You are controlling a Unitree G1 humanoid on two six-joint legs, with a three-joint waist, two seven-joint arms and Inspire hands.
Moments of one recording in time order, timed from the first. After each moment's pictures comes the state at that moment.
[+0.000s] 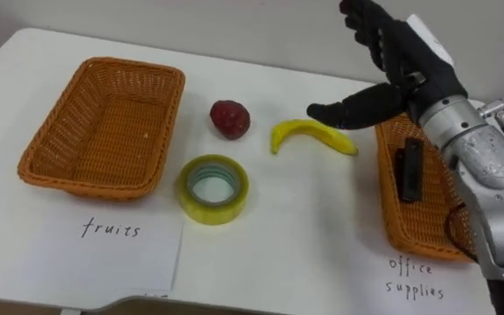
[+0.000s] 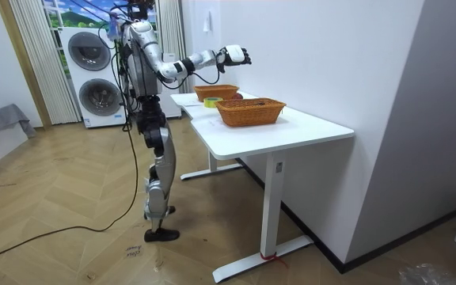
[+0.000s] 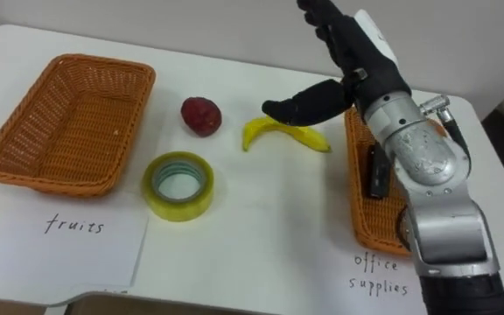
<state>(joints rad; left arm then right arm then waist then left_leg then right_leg) 0.24 0.17 0.19 0.94 0.34 0.17 0.21 -0.29 -0.38 0.02 -0.14 -0.04 0.20 0.27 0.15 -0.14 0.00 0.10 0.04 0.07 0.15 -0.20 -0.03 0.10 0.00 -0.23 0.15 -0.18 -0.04</state>
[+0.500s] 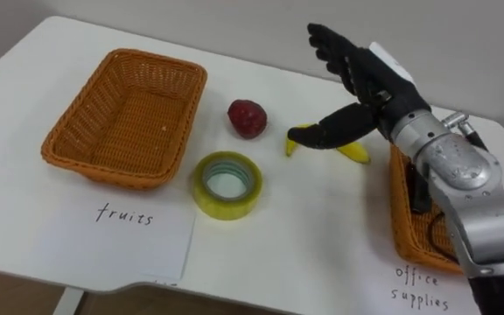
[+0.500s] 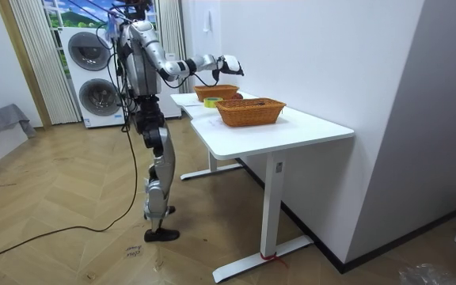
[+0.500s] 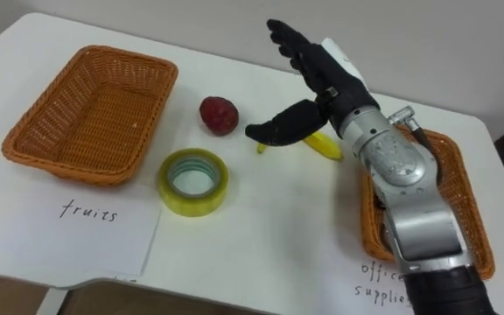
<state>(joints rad) 0.23 0.18 0.15 0.90 0.34 0.18 0.22 -0.30 -0.36 0.10 -0.05 -0.04 0.22 0.29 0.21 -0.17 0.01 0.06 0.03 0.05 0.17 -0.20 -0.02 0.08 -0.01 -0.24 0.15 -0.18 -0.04</state>
